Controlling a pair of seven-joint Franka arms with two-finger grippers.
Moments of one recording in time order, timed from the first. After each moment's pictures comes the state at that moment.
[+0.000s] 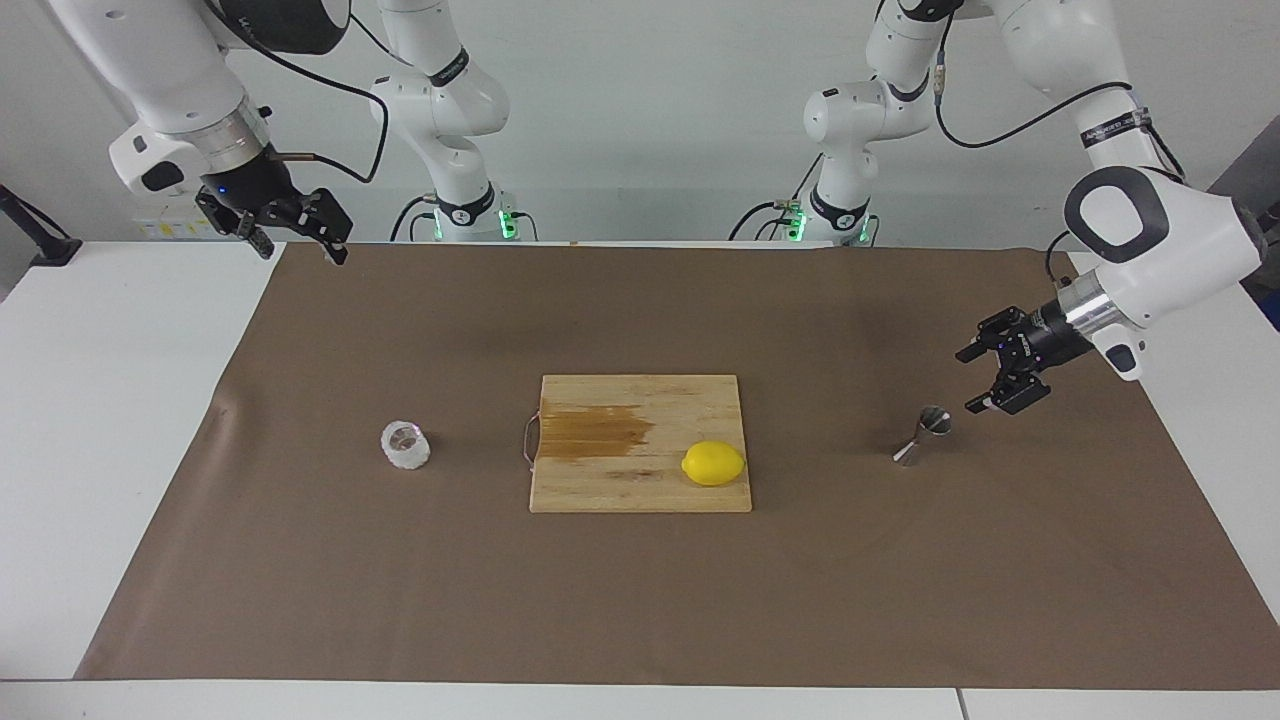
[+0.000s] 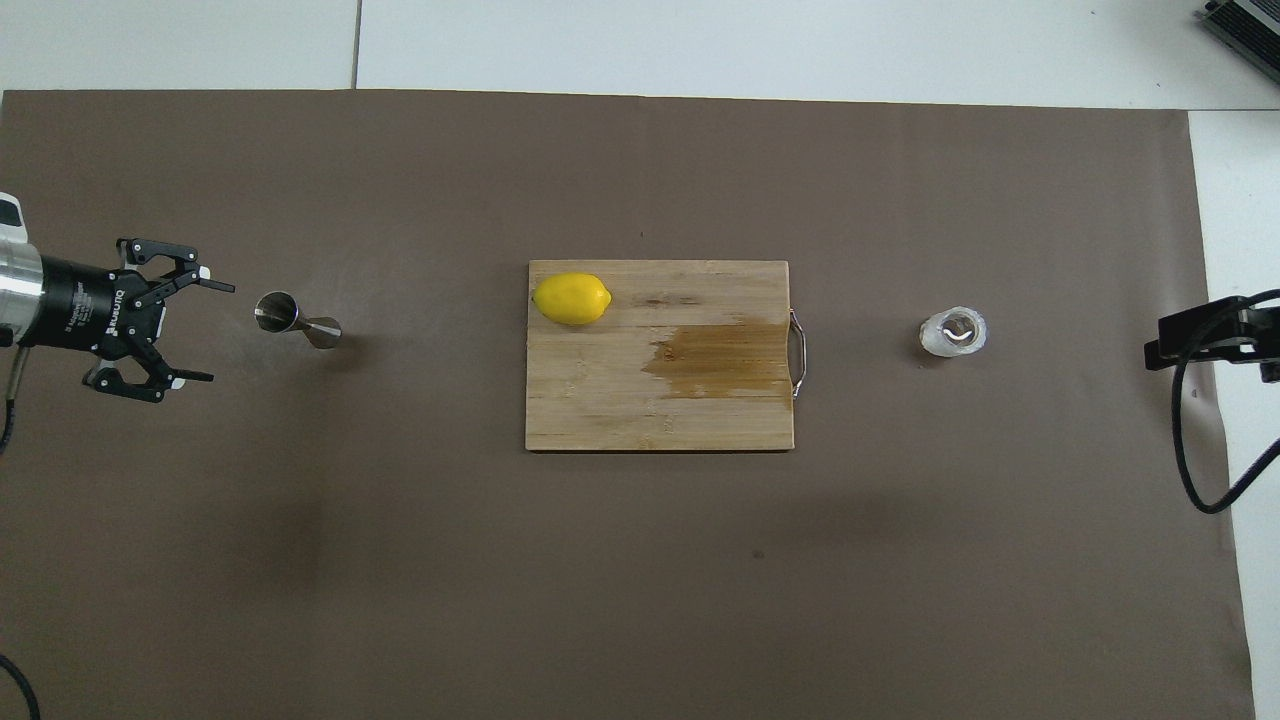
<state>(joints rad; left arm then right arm) 0.12 0.16 0.04 -1.86 -0.51 1.86 -0.93 -0.02 -0.02 -0.07 -1.58 0.01 1.47 0.04</state>
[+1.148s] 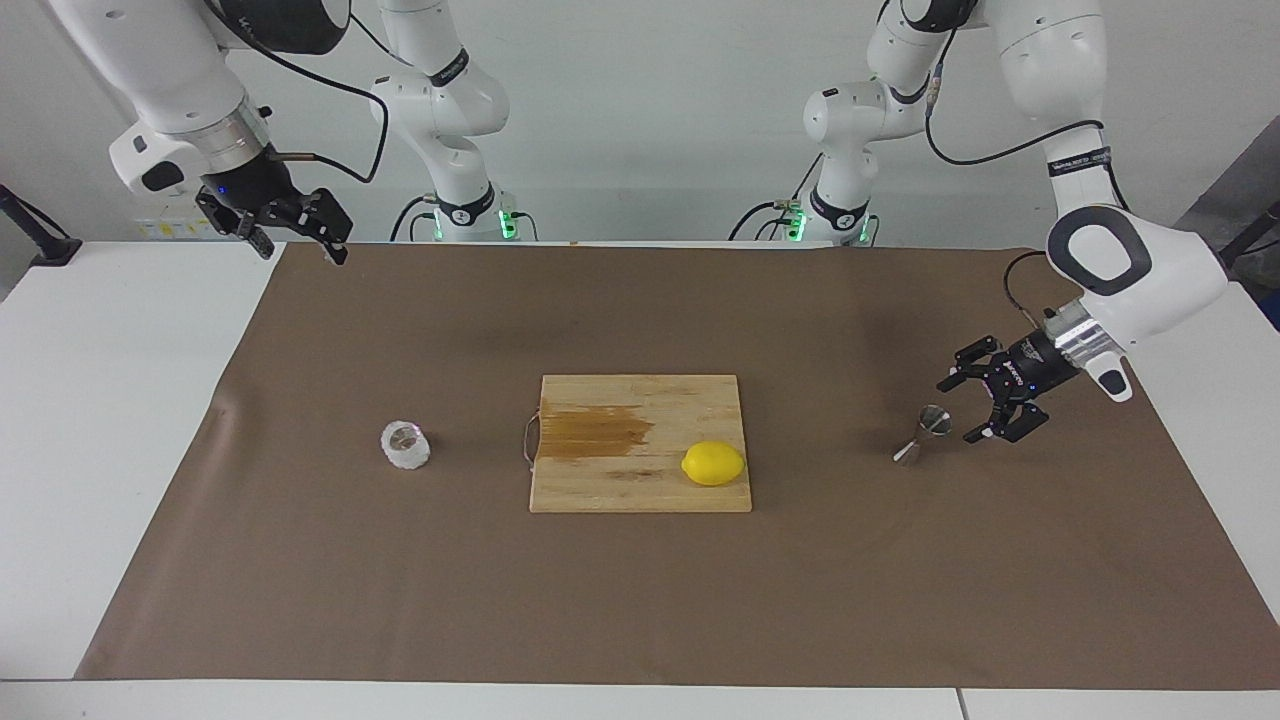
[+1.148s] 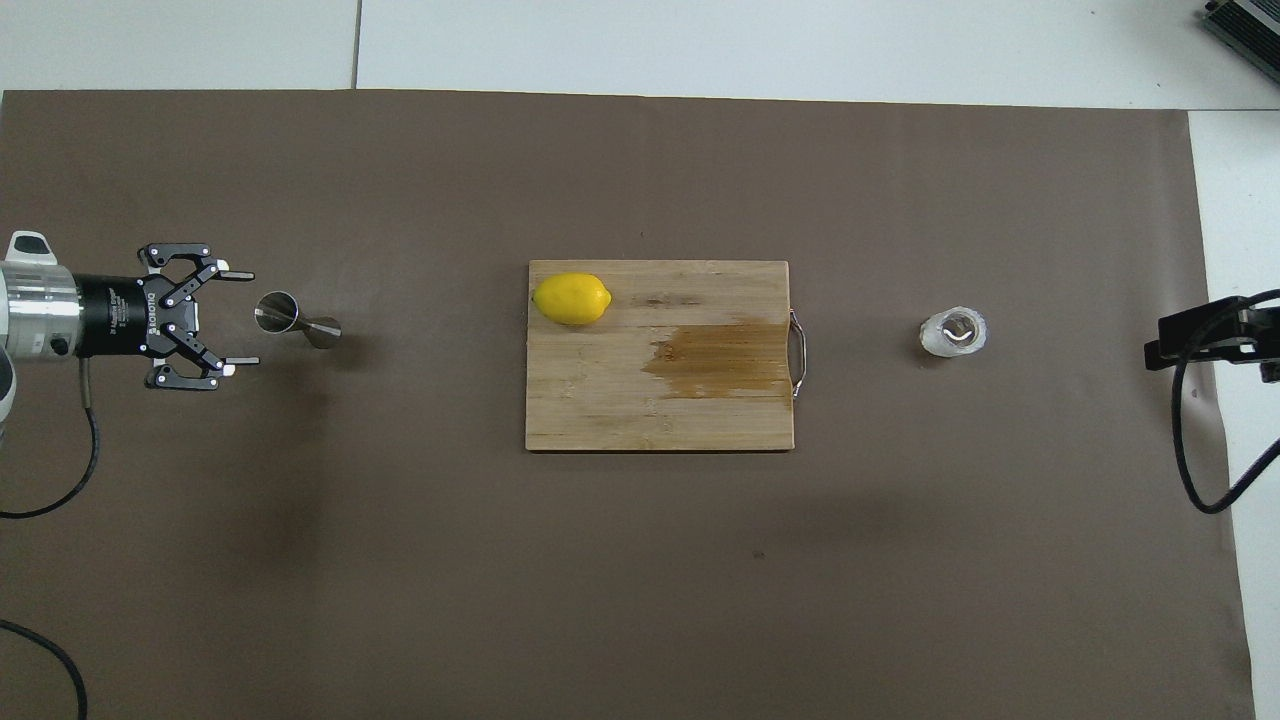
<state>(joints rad) 0.11 0.21 0.06 -1.98 -0.78 2.06 -0.95 -0.02 -0.02 -0.07 -1.58 0.01 1.47 0.04</state>
